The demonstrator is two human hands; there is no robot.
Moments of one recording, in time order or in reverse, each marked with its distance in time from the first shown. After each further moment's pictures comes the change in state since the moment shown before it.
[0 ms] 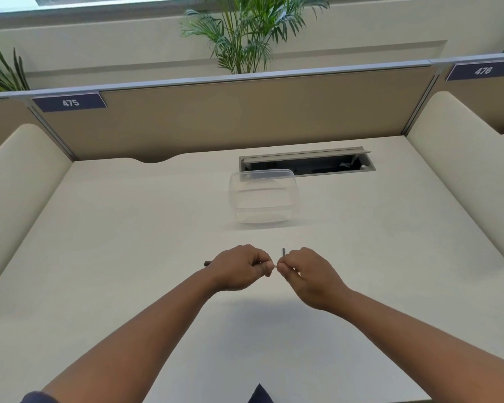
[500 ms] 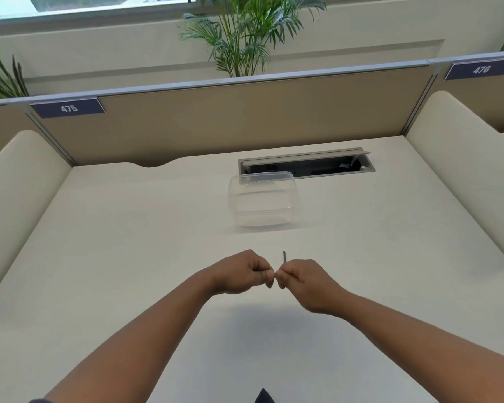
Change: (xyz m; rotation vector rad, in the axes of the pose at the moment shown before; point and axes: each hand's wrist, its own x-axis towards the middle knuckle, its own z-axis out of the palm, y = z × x) left_hand 0.001 -0.001 -0.005 -0.182 -0.167 -0.008; right_hand 0.004 -0.001 0.004 0.194 -0.155 0.160
